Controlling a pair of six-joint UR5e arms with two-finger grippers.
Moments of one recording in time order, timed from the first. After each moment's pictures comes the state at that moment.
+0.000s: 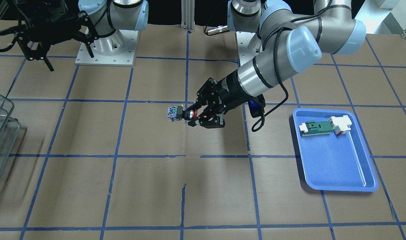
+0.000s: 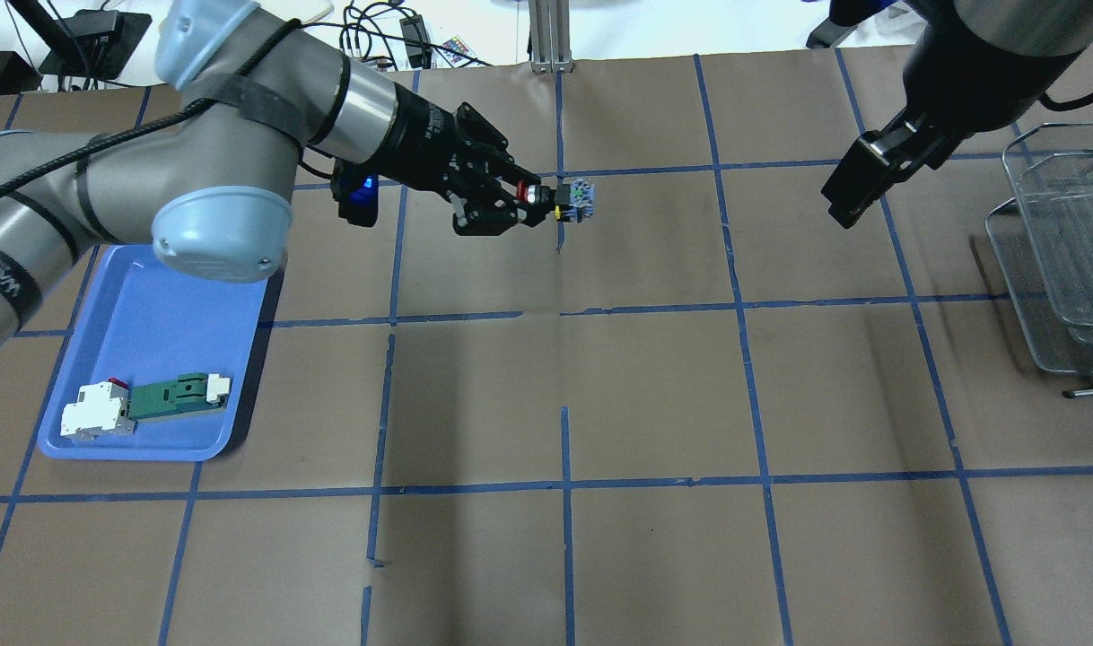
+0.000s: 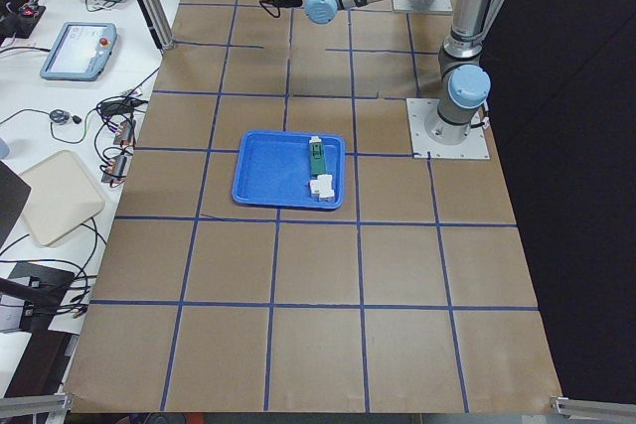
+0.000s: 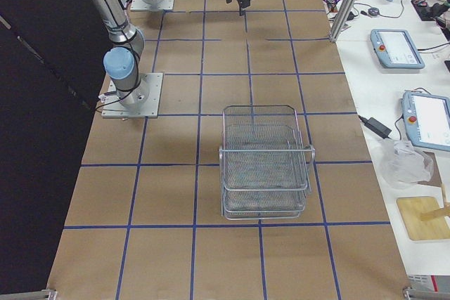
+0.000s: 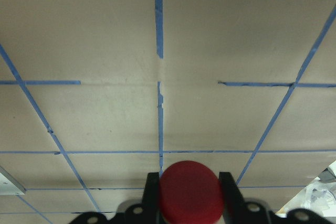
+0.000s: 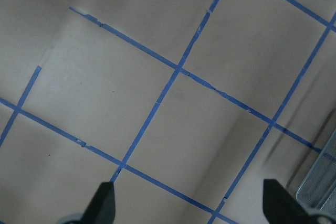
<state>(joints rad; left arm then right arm) -1.69 -1.75 -1.74 -1.04 0.85 -1.86 1.53 -1.68 1.56 -1.52 -1.57 -0.69</state>
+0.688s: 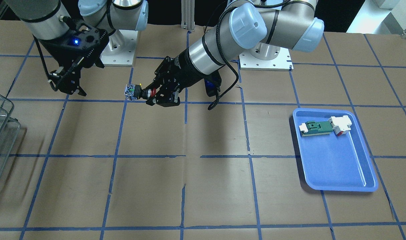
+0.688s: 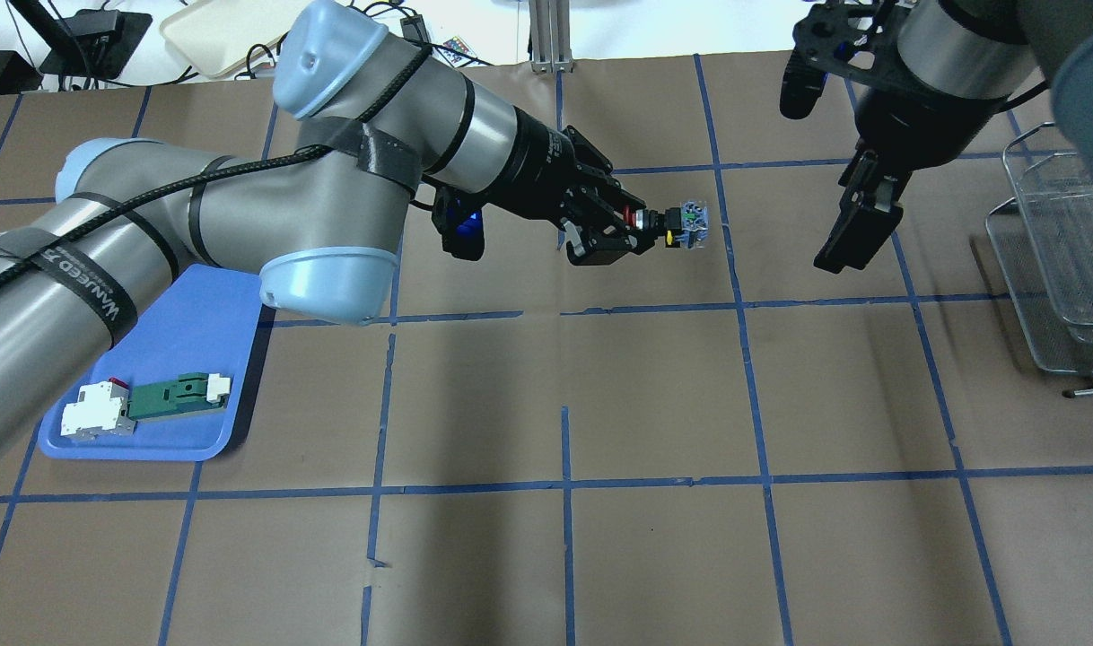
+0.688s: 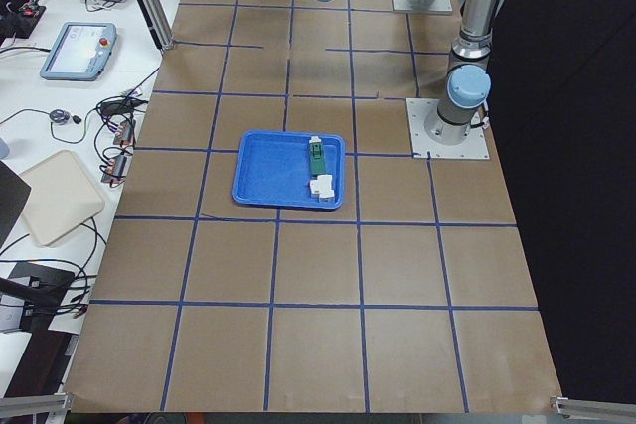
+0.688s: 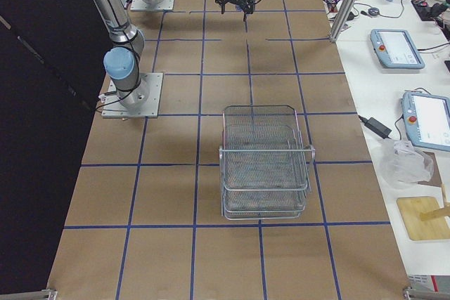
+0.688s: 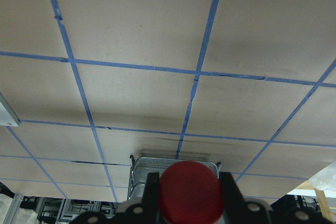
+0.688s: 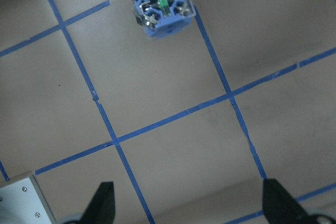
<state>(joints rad) -1.85 -1.76 -1.74 -0.89 0.85 -2.12 1.53 -1.58 1.62 -1.53 -1.47 -1.32</state>
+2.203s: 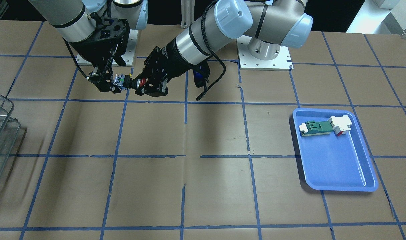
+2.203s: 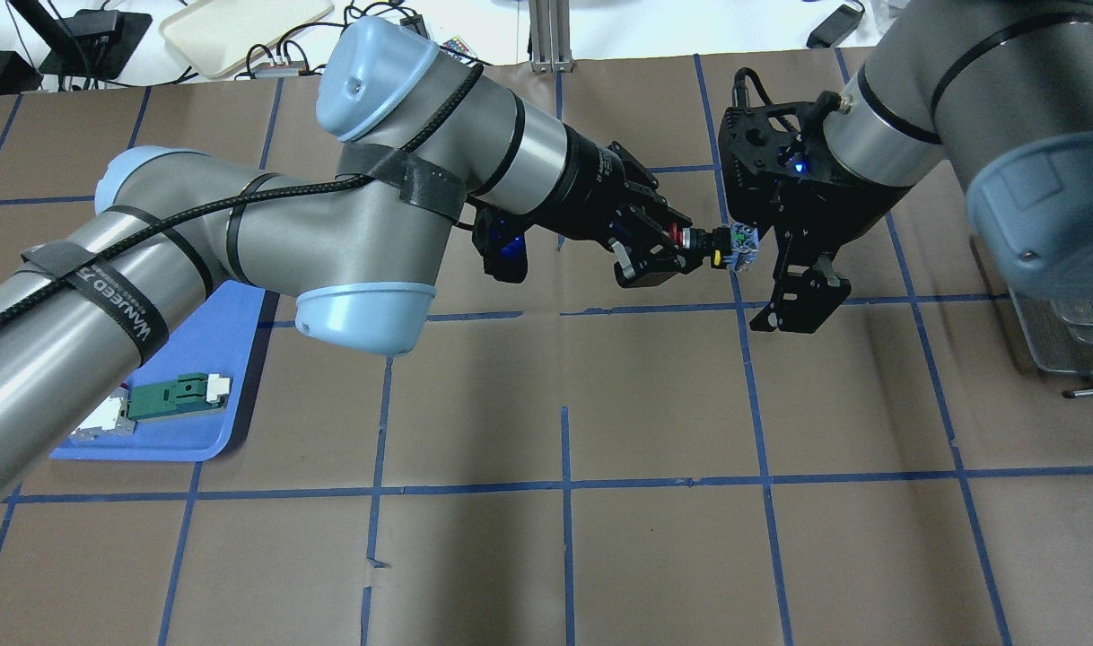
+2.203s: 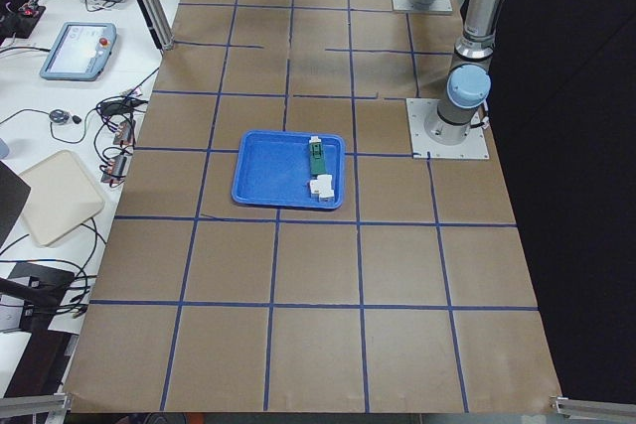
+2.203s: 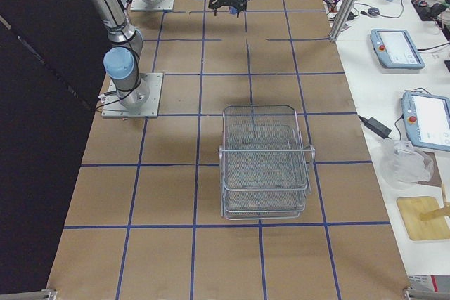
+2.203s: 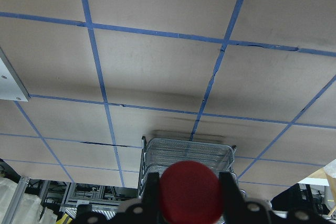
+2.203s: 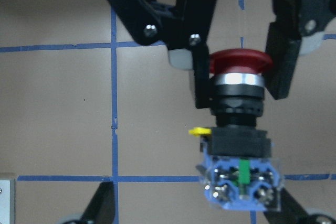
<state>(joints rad) -1.91 -1.75 -1.74 -0.87 0.85 -2.17 1.57 -1.66 1.76 -1.61 -1.32 -1.55</state>
